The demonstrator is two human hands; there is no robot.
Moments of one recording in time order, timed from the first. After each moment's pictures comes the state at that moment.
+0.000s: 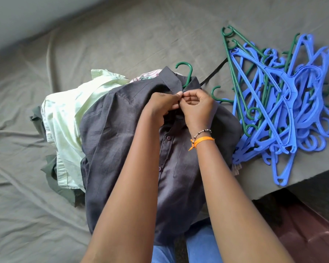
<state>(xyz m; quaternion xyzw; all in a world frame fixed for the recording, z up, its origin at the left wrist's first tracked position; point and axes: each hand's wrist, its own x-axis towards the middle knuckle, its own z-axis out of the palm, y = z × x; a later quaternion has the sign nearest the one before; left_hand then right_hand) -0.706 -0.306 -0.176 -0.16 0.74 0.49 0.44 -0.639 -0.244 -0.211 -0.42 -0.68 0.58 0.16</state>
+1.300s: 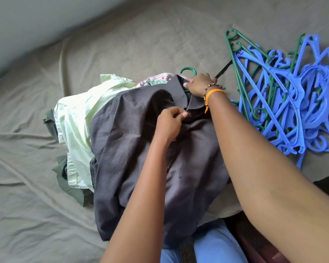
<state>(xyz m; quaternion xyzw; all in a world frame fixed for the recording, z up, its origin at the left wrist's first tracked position) -0.664 -0.330 -0.188 0.01 0.85 0.40 0.33 -0.716 -0.181 -0.239 -0.34 -0.85 0.30 -0.27</state>
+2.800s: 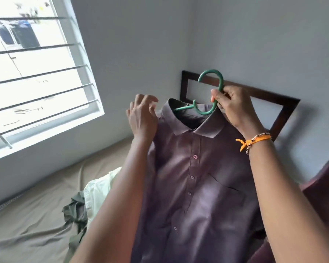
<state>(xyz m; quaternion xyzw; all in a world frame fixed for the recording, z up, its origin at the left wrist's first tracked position) -0.572 -0.465 0.173 0.33 0.80 0.45 -0.21 -0.389 -0.335 0.228 -0.22 -0.82 0.32 0.42</state>
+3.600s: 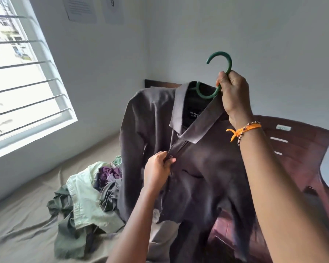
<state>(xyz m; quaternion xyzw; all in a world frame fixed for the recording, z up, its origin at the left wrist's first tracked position) -0.289 -0.597 0.103 0.48 0.76 0.43 0.03 -0.149 -0.466 0.286 -0.32 -0.71 0.26 0.57</state>
